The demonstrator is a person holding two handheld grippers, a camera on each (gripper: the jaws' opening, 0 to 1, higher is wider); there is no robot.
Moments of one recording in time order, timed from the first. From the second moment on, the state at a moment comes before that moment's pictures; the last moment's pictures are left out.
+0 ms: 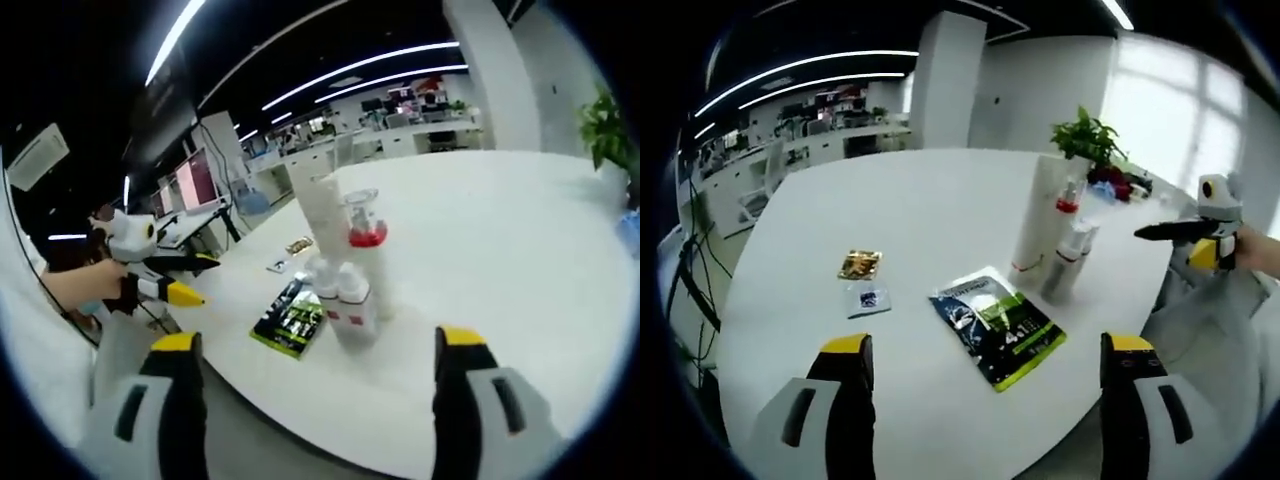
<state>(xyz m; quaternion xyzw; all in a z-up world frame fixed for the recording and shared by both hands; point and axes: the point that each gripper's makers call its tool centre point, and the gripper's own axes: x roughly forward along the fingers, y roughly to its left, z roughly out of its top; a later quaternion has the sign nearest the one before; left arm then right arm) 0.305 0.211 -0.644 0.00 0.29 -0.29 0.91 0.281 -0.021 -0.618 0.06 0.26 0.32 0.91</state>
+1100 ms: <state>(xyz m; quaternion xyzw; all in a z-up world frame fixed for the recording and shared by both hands) 0.312 0.235 -0.652 0.00 0.32 -0.24 0.92 0.281 -0.030 -0.622 0.07 0.26 0.31 0.91</state>
